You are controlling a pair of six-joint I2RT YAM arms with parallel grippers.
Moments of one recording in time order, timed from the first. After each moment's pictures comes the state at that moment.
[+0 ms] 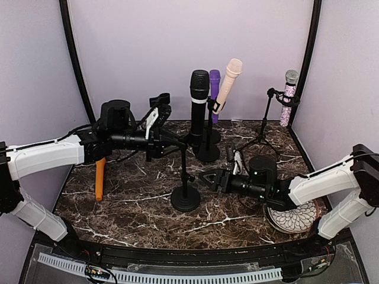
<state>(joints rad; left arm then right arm) -0.72 1.40 1.06 0.04 0.63 0.20 0.99 1.44 0.53 0.69 -0.04 0.75</state>
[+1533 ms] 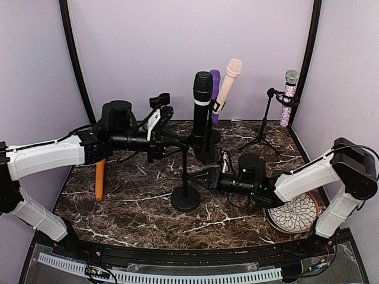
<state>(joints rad) -0.75 1.40 1.06 0.04 0.60 0.22 0.97 1.62 0.63 0.79 -0.23 1.04</state>
